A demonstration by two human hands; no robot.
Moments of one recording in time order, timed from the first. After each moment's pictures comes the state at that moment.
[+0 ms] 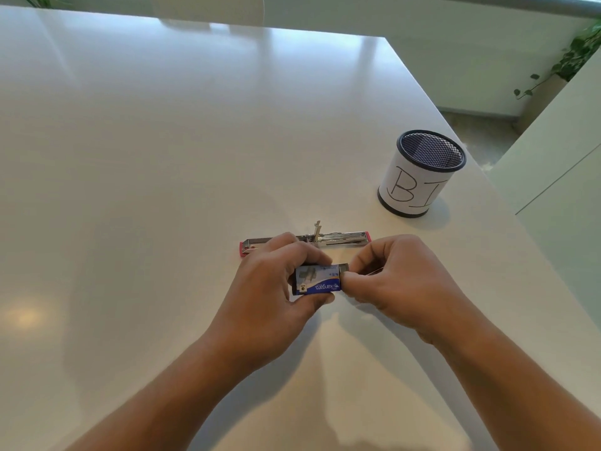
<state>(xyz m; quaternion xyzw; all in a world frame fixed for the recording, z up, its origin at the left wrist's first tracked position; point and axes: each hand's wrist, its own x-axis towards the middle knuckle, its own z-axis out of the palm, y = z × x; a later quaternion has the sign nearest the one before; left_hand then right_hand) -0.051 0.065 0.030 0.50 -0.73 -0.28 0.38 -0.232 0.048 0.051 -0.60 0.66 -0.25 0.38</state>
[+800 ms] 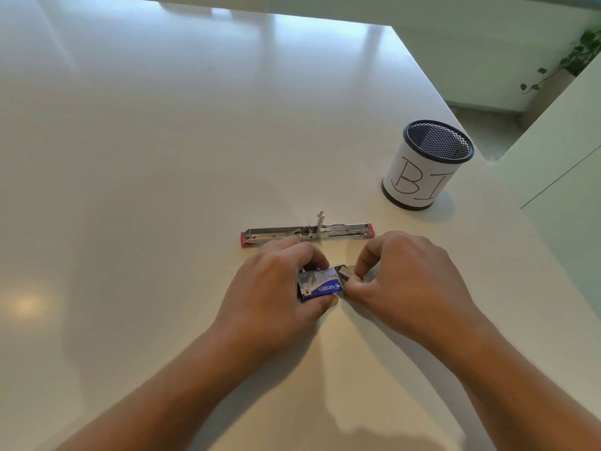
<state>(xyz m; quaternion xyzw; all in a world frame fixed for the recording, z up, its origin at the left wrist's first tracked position) -0.057 0.068 0.024 0.55 -0.75 -0.24 0.29 -0.229 0.054 0.049 -0.71 0.69 -0.11 0.10</state>
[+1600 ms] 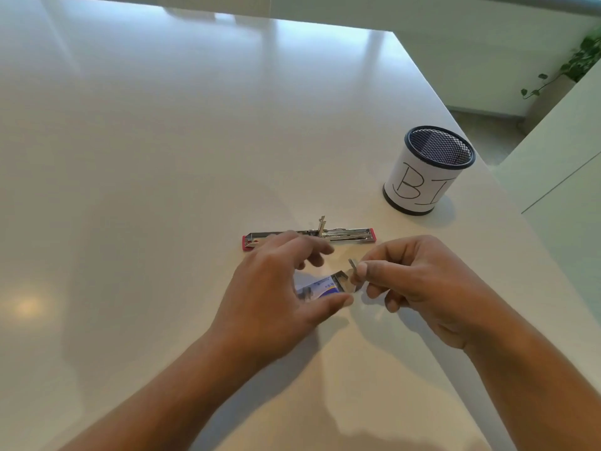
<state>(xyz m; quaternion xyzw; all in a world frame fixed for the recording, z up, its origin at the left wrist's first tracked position) -0.053 0.070 0.031 0.53 -0.74 -0.24 0.35 -0.250 0.050 0.064 -0.54 0.57 -0.27 0.56</state>
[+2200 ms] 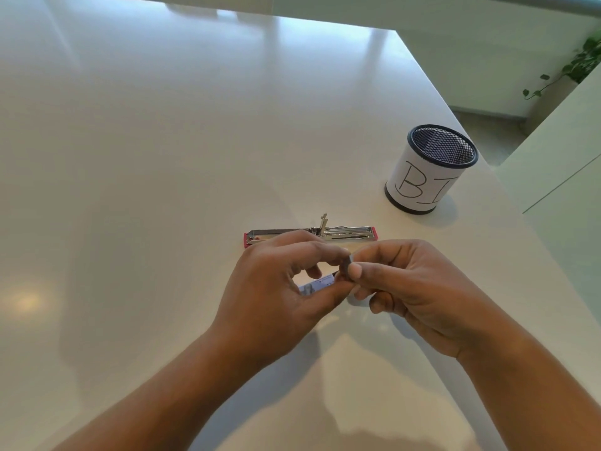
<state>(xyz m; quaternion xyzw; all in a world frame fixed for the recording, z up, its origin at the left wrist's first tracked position) -0.054 0.072 0.036 0.45 -0.72 -0.27 0.46 -0.241 0.058 0.065 -0.51 0.49 -0.30 0.64</state>
